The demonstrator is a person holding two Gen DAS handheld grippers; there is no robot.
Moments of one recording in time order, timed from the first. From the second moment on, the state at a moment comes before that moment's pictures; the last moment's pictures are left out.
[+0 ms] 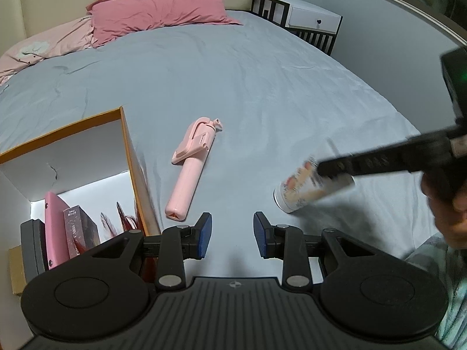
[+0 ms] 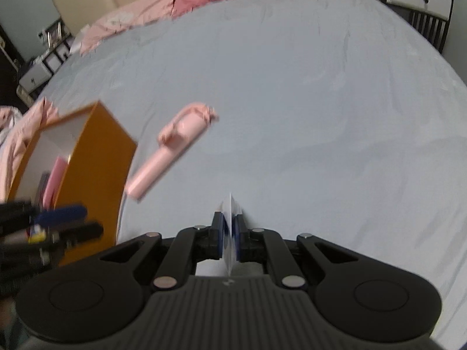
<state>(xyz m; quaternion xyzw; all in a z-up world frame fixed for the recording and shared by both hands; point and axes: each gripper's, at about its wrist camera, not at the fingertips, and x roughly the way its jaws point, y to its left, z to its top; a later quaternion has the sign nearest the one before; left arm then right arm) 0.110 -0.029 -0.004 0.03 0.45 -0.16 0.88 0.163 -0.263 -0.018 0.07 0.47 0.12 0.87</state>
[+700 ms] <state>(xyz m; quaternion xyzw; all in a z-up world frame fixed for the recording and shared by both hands) 0.148 -0.032 -0.025 0.08 0.47 -0.14 0.87 0.162 -0.261 -0.036 0.05 0.39 0.11 0.91</state>
